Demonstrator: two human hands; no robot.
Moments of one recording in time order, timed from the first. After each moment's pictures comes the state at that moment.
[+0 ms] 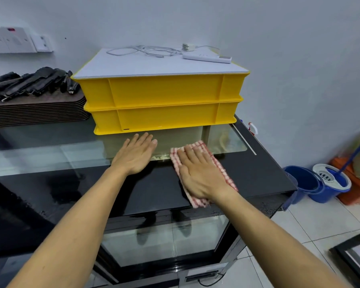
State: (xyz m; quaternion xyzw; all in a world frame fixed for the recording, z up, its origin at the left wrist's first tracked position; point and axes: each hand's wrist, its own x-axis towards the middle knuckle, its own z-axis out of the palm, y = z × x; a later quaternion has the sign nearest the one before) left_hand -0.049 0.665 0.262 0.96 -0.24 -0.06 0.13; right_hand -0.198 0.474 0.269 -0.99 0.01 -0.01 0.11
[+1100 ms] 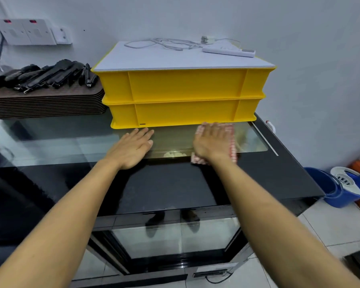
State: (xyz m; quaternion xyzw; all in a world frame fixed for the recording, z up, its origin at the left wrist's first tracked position) left_hand -0.020 0.728 0.262 0.95 -0.28 -0.06 0.11; right_hand -0.093 0.473 0.269 -0.97 0.20 -0.02 0.11
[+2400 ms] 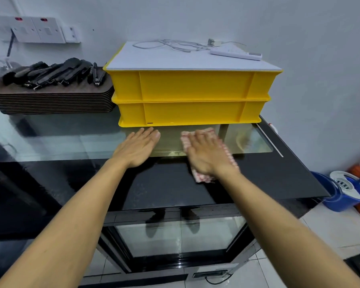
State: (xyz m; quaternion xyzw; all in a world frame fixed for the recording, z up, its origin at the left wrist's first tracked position) left_hand -0.030 0.729 0.265 0.95 -0.25 -0.07 0.15; right_hand -0.130 0.506 0.274 -1.00 0.02 0.00 0.09
